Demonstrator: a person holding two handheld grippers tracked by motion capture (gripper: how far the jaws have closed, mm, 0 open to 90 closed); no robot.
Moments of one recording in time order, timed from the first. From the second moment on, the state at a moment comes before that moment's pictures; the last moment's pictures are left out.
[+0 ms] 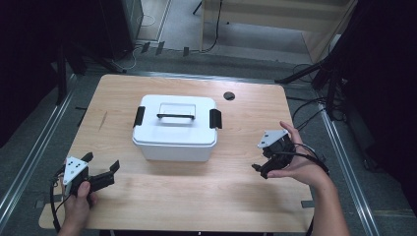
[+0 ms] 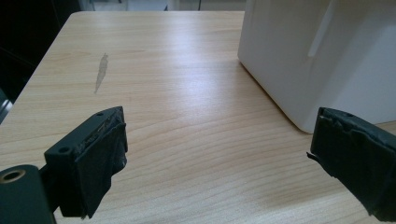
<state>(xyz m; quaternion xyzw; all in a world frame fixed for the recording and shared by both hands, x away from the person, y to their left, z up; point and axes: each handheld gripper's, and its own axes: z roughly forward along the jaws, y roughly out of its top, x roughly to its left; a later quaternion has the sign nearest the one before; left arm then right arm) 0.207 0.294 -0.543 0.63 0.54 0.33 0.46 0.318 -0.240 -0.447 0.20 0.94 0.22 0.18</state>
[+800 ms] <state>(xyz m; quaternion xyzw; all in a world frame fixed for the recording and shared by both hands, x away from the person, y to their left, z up) 0.207 0.294 -0.543 0.63 0.54 0.33 0.45 0.280 -0.283 -0.508 0.28 0.90 0.27 0.18</state>
